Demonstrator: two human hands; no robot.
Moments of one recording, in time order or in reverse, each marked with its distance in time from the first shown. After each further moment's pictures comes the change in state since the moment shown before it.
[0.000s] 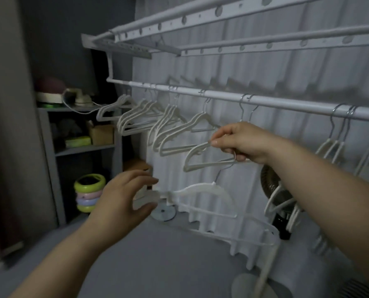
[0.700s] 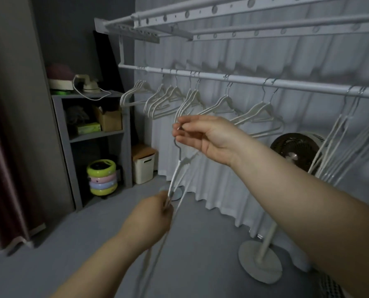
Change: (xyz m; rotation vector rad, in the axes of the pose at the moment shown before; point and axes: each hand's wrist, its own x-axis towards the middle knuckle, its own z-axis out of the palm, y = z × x) left_hand -0.094 -0.021 -0.066 -0.201 -0.457 -0.493; right_hand -0.047 -0.099 0.174 0.854 -0.074 0.011
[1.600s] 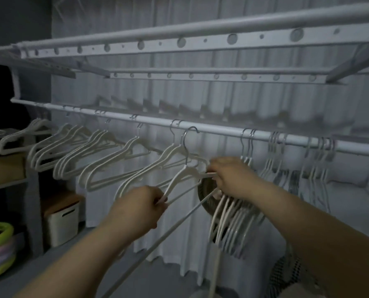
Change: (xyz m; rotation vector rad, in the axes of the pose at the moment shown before) left_hand 0.145 0.194 0.057 0.128 -0.040 0.363; right_hand -0.028 -0.086 -0.280 -2.053 0.374 0.006
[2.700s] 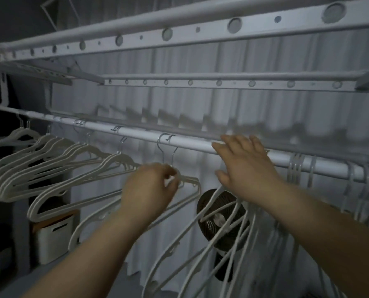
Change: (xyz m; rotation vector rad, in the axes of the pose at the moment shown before) left_hand 0.135 0.042 0.020 0.031 0.476 0.157; right_hand 0.065 0.063 -0.009 -0.205 0.378 0.016
